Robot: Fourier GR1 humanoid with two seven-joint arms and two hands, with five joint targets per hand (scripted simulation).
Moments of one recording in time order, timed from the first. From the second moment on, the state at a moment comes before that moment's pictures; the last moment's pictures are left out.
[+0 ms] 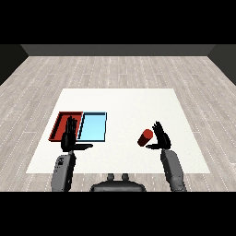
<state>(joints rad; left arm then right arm) -0.03 0.05 0.07 -1.57 0.11 -0.07 -0.43 -0.19 -0.13 -0.17 -1.05 -0.19 0.36 -0.42</state>
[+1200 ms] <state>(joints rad) -0.01 0.05 0.07 -1.63 0.11 -0.06 -0.40 -0.31 -0.06 -0.12 -0.91 -0.18 0.31 -0.42</state>
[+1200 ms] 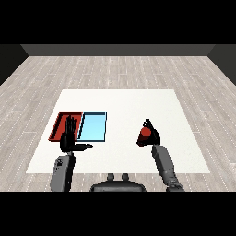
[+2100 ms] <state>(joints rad) -0.03 0.04 0.05 -1.62 0.09 -0.04 -0.39 -0.40 -0.03 -0.11 -0.76 -0.08 0.04 -0.47</state>
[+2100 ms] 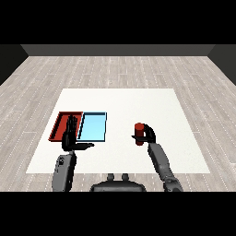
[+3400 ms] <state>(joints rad) -0.04 0.01 -0.12 -1.62 0.03 0.01 -0.31 -0.20 -0.07 0.00 -1.46 -0.07 0.03 -0.25</state>
